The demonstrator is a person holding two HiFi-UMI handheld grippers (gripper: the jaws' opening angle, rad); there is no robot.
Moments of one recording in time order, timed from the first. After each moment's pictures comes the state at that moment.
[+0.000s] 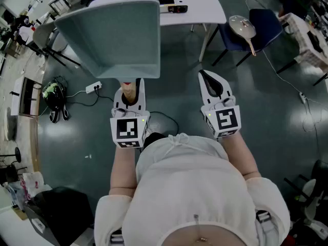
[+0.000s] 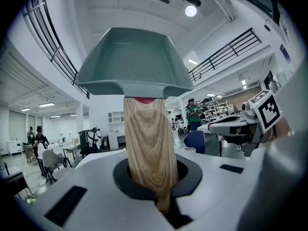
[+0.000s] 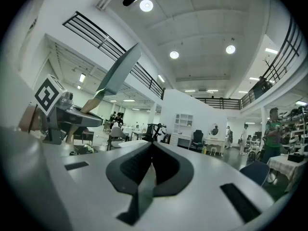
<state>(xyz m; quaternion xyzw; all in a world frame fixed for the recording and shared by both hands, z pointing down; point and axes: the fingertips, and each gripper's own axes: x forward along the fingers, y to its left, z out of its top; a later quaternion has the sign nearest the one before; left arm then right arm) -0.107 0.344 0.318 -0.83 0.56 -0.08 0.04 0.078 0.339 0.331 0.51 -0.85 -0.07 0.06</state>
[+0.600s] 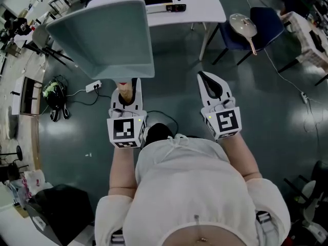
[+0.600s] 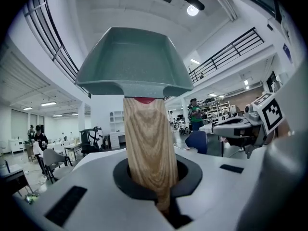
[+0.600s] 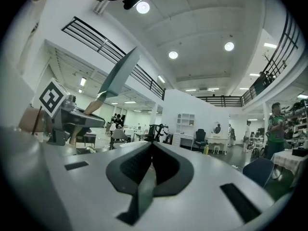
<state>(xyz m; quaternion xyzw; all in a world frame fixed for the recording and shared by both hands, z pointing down) -0.096 0.332 0.316 -0.82 0.56 -0.08 0.03 0.093 0.332 0.336 0.50 -0.86 -0.06 0.04</state>
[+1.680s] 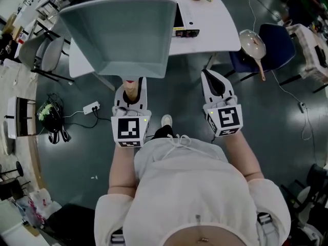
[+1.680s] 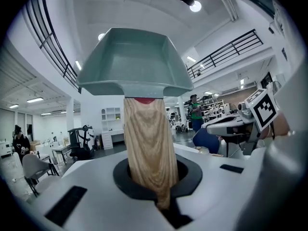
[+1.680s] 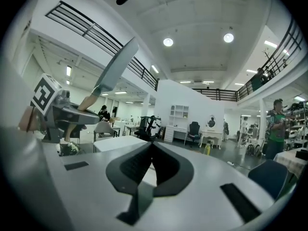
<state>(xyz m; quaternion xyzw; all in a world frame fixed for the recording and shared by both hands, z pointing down) -0.142 0.067 0.329 -0.84 0.53 -0.10 0.03 0.047 0.067 0.349 0.54 -0.84 -0.03 0.08</state>
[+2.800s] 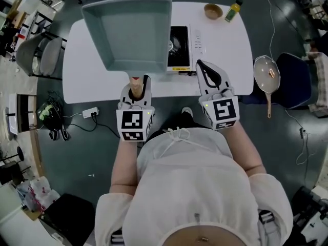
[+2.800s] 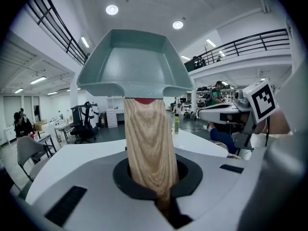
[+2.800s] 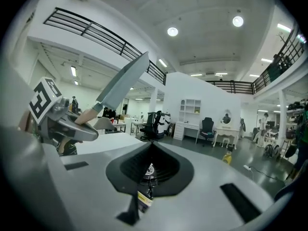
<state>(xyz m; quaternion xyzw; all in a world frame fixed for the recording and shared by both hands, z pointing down) -0.105 -0.181 0.401 -0.81 0.56 -0.16 -0.09 0.053 -0.215 0.374 0.46 -0.88 -0.02 0.11</state>
